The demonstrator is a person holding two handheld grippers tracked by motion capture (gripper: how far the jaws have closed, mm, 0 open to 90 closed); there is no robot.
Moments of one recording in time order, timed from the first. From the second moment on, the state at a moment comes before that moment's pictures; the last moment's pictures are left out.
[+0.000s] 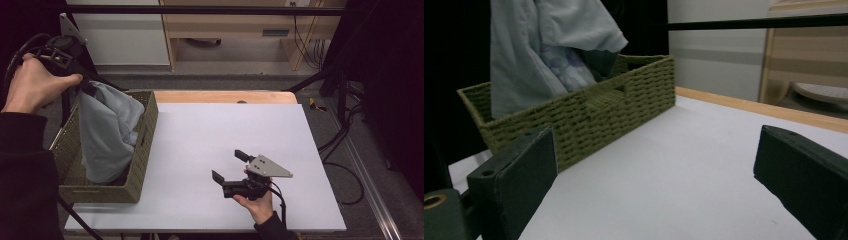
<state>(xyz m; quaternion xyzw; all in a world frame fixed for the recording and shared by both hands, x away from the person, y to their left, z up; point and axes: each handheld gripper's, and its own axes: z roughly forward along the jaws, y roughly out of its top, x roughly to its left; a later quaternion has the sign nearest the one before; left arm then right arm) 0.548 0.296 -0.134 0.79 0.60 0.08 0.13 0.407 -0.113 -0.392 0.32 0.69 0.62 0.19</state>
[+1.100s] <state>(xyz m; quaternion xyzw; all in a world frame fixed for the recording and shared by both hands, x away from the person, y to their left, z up) 0.551 0.295 -0.135 0.79 0.59 0.08 0.13 0.462 0.017 -0.382 0.26 0.71 0.63 0.15</state>
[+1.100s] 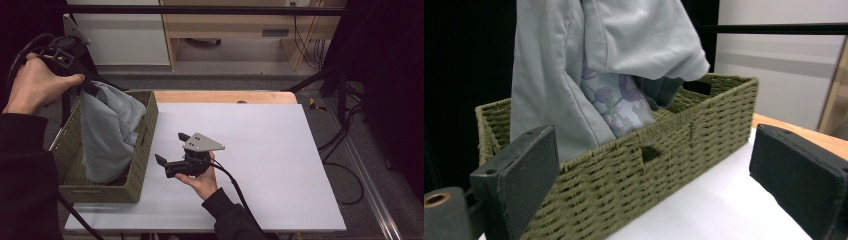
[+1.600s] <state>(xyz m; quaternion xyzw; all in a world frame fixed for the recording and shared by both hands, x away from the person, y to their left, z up) 0.553 0.299 -0.137 0.79 0.60 0.07 0.13 0.479 0.073 -0.388 0.24 0.73 0.62 0.12</state>
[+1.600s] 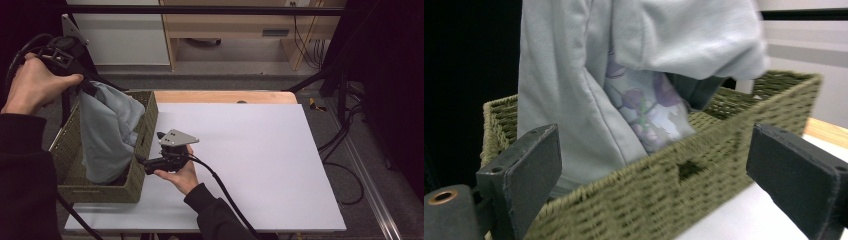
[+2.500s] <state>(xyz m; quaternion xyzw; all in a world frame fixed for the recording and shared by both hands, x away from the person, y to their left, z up) 0.553 0.291 -0.137 0.79 0.59 0.08 0.13 0.505 0.141 -0.405 0.24 0.75 0.60 0.10</state>
